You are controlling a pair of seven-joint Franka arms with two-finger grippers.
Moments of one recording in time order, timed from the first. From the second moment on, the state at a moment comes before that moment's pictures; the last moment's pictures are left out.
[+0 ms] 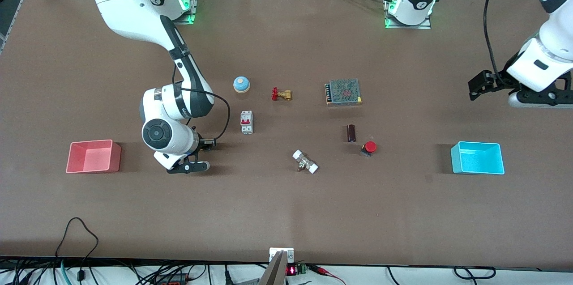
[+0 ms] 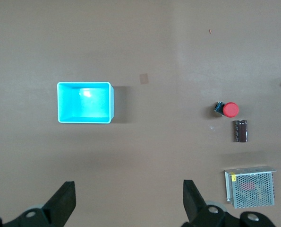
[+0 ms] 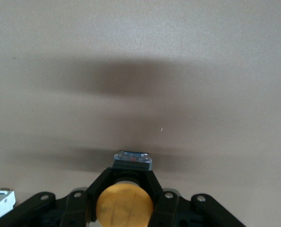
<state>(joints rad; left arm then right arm) 0.08 0.02 -0.13 -1.70 0.06 1.76 -0.03 0.44 0.75 -0.13 -1.51 0.14 2.11 0.16</state>
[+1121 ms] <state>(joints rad) 0.11 0.02 -0.13 -1.66 0.01 1.74 0.01 0.43 0.39 -0.26 -1.47 0.14 1.87 0.15</state>
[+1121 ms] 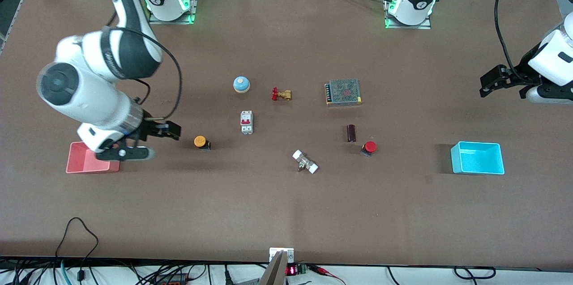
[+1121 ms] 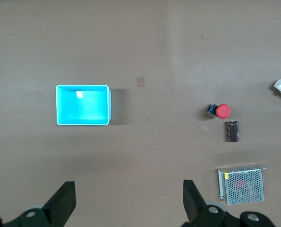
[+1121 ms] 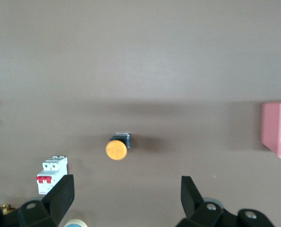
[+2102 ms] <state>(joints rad) 0.12 0.02 -0.13 -1.65 0.01 1.74 0.01 0.06 0.23 -0.11 -1.40 0.03 1.61 0.02</state>
